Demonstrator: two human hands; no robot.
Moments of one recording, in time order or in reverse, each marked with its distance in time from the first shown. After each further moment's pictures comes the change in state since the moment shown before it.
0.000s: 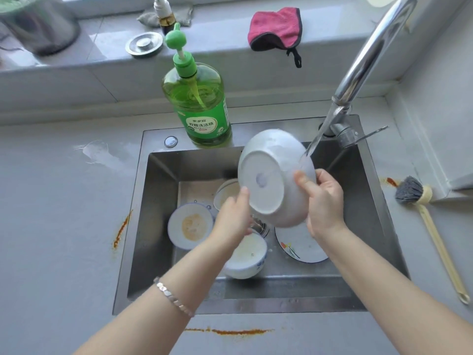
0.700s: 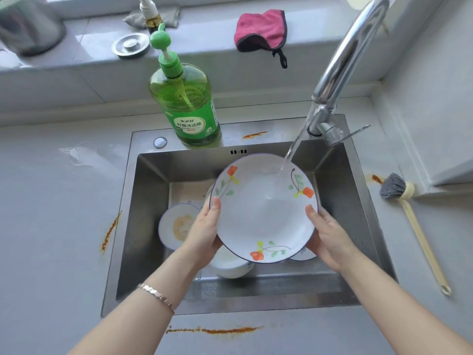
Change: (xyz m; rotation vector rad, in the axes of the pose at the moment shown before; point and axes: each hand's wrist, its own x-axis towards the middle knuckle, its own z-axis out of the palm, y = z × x) left_hand 0.014 -0.042 -0.022 -0.399 -0.190 0.085; right_hand -0.016 0.031 -0.078 0.104 -0.261 0.479
